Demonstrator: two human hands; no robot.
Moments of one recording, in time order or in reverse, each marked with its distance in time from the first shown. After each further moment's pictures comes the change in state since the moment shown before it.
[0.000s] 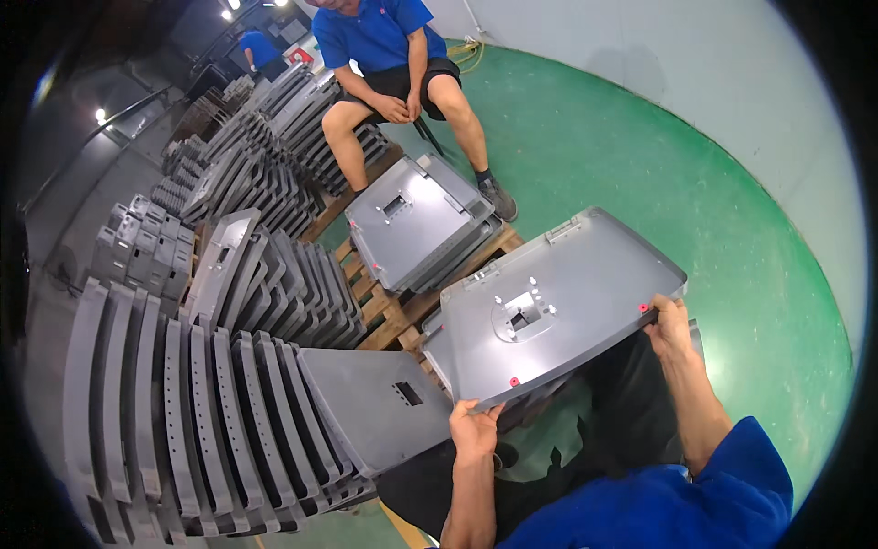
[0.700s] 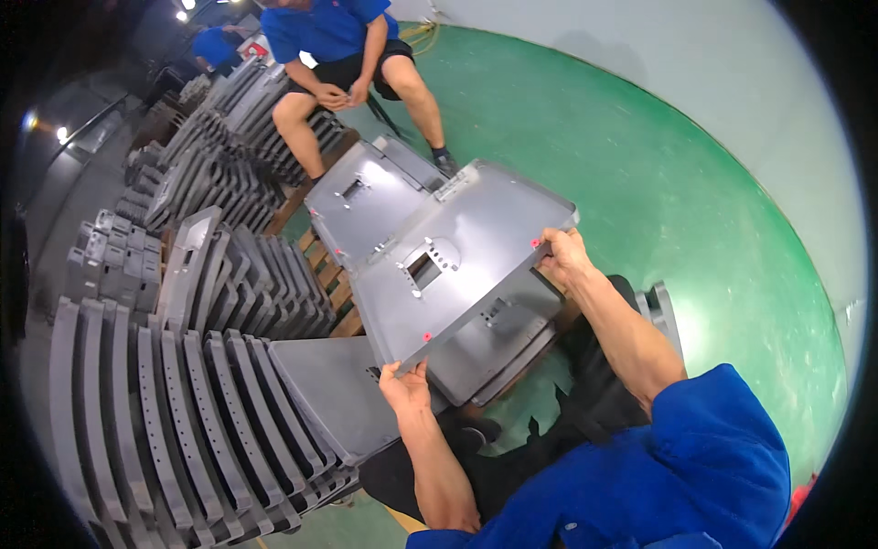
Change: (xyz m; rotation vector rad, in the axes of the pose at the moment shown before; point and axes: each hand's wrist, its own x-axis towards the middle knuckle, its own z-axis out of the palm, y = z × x) left_hand 0.046 0.058 -0.006 -0.037 0.100 0.234; right_hand 0.050 0.050 0.106 0.028 -0.206 0.154
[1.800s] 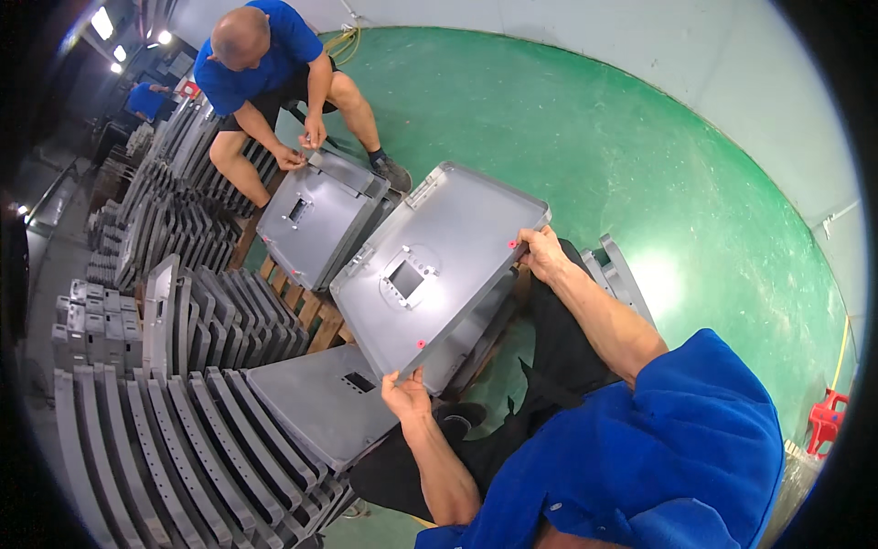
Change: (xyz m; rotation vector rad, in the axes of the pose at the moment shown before) left_hand -0.029 -0.057 -0.030 0.080 -0.137 -0.071; right_hand -0.032 0.010 -0.087 0.077 0.043 -0.133
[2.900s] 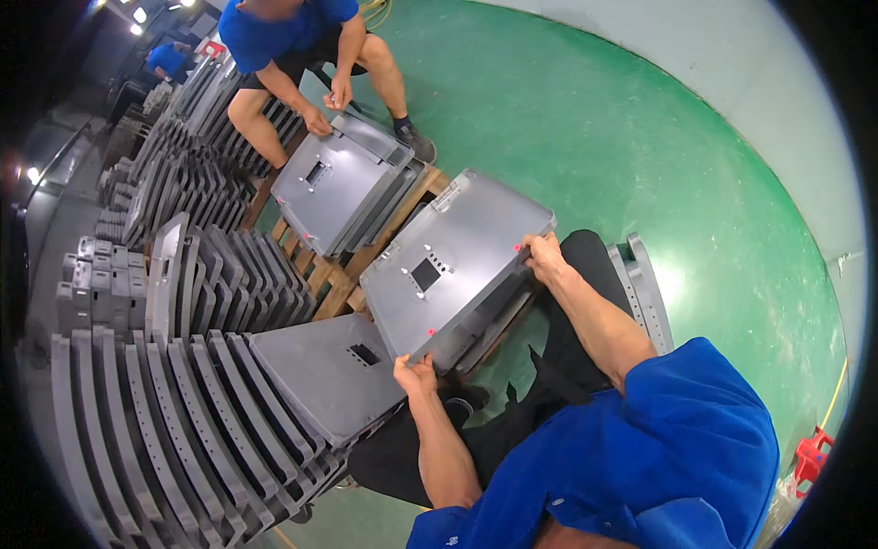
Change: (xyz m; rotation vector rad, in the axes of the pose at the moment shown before) left_hand 0.044 -0.027 -0.067 -0.065 0.181 -0.054; right_hand 0.036 0.079 -0.005 -0.190 0.131 0.138
